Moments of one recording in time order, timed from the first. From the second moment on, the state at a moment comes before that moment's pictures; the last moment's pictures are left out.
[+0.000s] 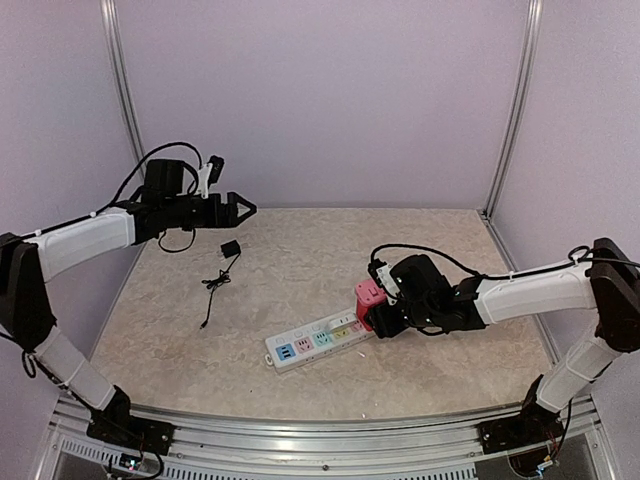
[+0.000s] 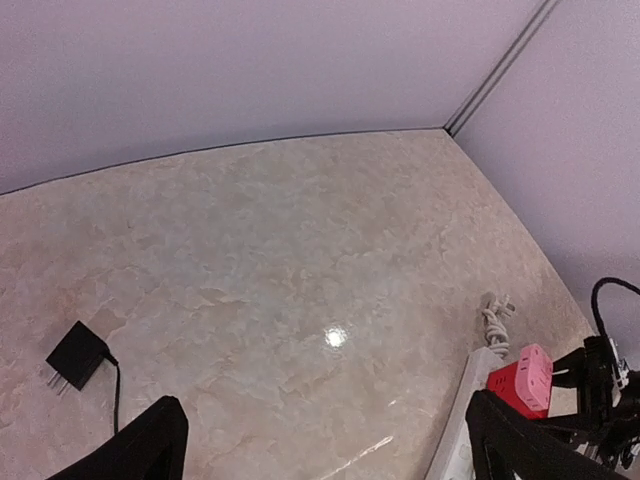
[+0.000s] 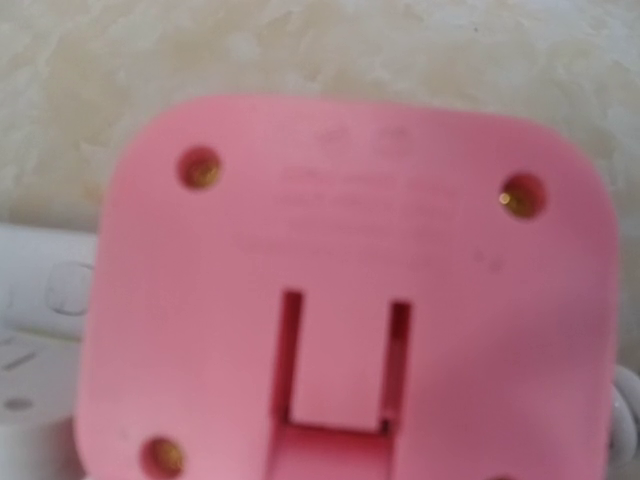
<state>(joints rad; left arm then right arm) -0.28 1.59 1.21 -0.09 0.42 -0.25 0.88 1.55 0.79 -0.02 0.18 0.25</state>
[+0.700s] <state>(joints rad) -0.89 1.76 1.20 -0.17 0.25 0.18 0.88 1.55 0.79 -0.02 0.17 0.25</state>
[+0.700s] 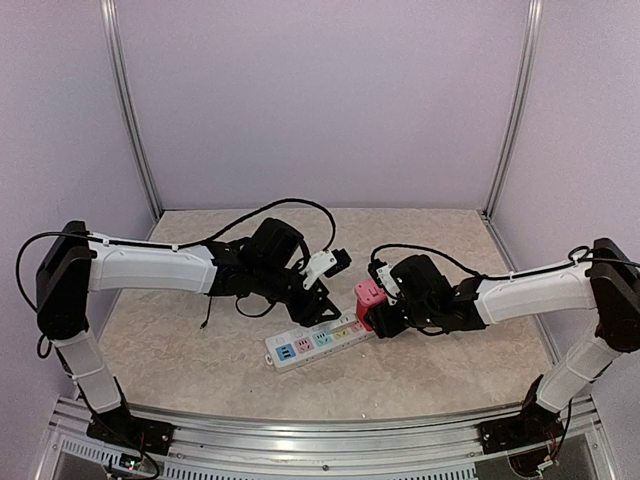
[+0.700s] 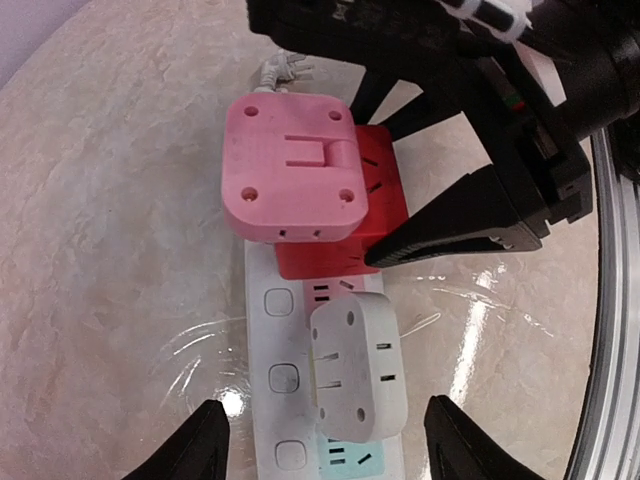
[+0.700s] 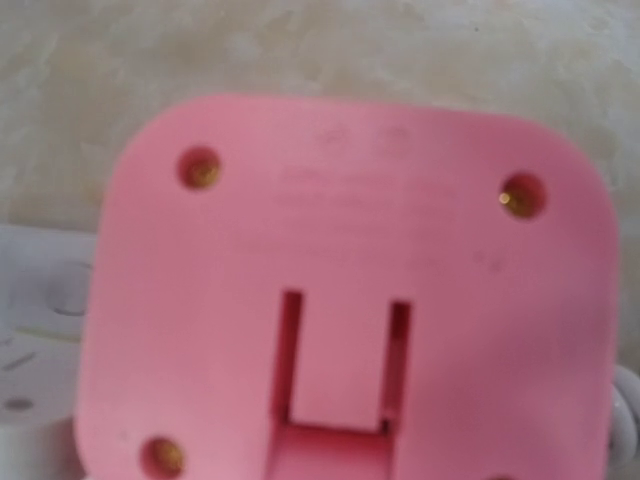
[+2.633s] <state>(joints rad) -0.94 1.91 1.27 -0.16 0.16 0.11 0.88 1.55 0.77 0.03 0.17 0.26</state>
